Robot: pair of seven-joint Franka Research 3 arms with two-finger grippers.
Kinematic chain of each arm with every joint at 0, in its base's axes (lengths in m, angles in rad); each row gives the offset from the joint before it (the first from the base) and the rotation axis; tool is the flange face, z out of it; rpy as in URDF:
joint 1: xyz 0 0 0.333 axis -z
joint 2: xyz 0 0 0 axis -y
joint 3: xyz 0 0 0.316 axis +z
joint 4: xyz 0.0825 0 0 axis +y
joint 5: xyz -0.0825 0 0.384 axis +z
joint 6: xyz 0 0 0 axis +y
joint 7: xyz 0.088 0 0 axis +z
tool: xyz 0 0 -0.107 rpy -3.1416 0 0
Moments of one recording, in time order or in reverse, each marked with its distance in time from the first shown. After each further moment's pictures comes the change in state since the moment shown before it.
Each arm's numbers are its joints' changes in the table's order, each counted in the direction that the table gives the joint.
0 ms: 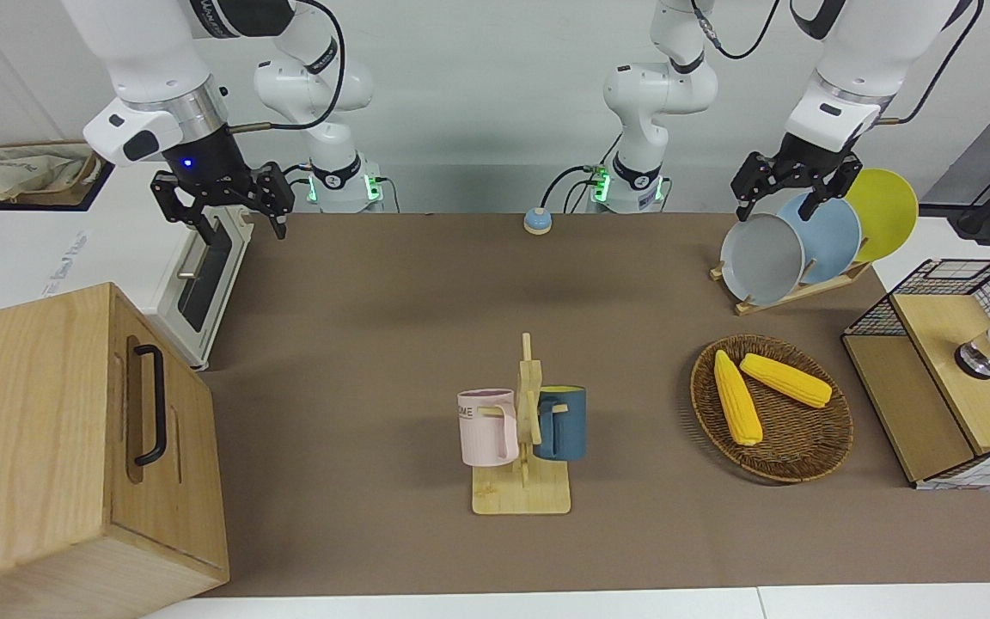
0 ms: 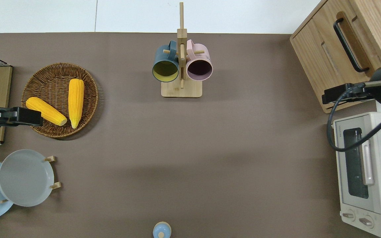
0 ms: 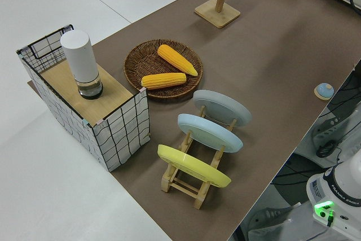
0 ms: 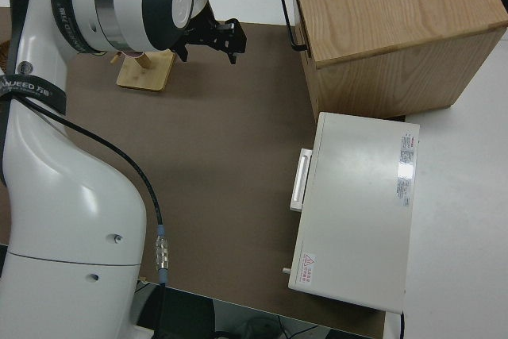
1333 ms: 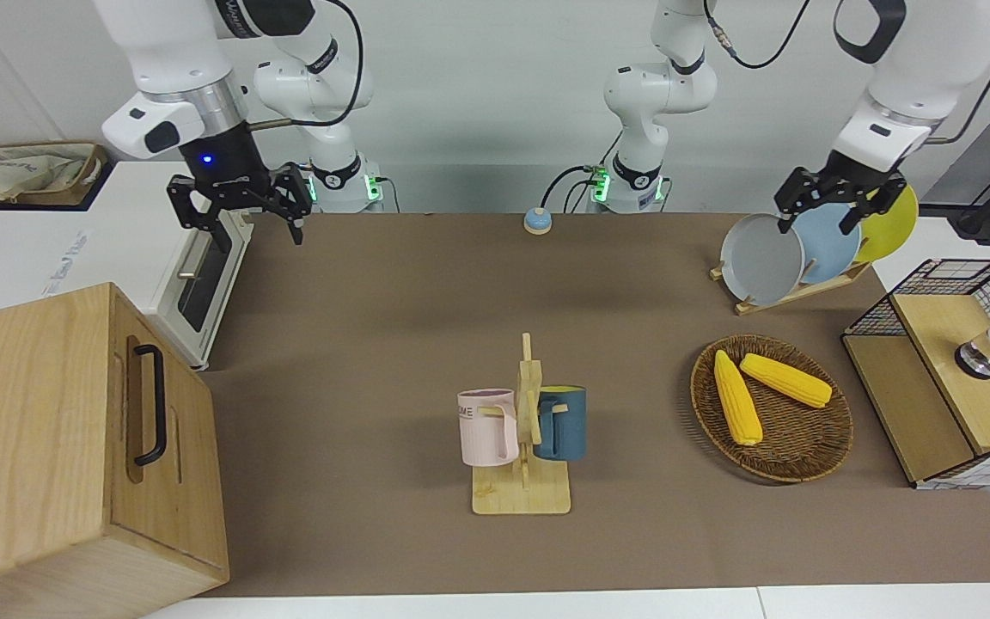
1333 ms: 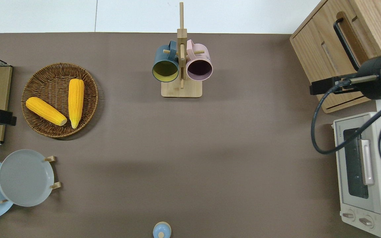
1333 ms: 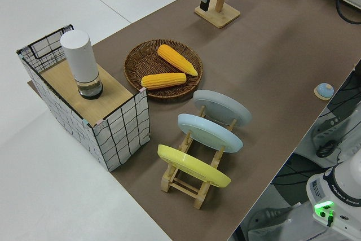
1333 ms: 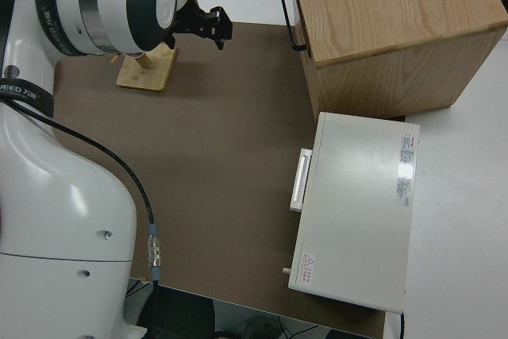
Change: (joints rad) left arm -0.080 -0.039 0.060 0.000 0.002 -0.026 -0.203; right arm -0.034 0.001 0.021 0.012 0.001 -0.116 0.001
